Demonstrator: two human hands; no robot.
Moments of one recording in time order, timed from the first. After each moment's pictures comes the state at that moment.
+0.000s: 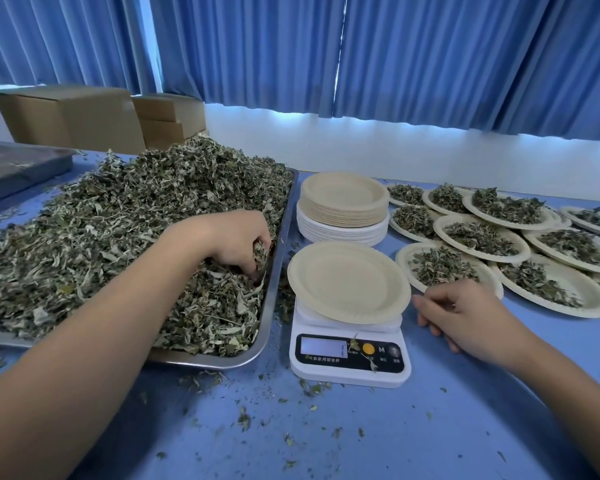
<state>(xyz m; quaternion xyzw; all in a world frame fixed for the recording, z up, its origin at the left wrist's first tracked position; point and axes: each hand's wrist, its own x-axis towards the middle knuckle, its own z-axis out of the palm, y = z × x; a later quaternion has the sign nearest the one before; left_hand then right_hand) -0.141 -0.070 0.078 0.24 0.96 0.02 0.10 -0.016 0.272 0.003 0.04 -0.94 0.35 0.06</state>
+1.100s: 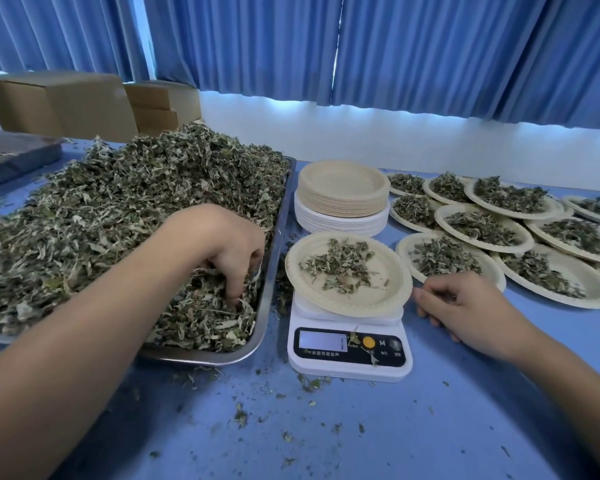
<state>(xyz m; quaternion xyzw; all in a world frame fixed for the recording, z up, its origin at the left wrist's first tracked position) -0.121 -0.057 0.085 0.19 0.94 -0.11 0.24 -0.014 0.268 0.007 0.04 -0.93 0.35 0.05</state>
